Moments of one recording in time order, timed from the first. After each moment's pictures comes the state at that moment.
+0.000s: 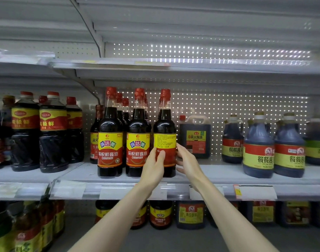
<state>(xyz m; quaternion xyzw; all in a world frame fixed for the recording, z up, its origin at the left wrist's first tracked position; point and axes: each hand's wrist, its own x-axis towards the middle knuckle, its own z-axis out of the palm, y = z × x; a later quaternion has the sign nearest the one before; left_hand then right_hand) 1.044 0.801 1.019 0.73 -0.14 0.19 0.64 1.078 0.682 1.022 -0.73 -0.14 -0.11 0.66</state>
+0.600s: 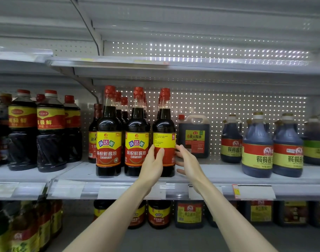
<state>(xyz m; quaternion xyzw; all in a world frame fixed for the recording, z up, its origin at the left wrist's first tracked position) 1.049 0.802 1.022 0.73 -0.12 0.18 0.64 1.077 0.676 1.018 -0.73 -0.14 -0.12 0.66</state>
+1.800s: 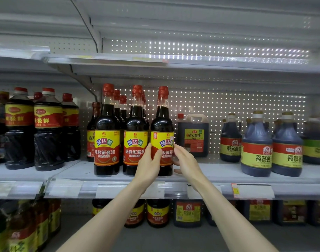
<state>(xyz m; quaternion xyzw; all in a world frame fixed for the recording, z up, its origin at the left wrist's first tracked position) 1.054 0.807 1.019 0.75 -0.12 0.20 0.62 1.081 0.676 1.016 -0.76 -0.15 -0.13 0.63</state>
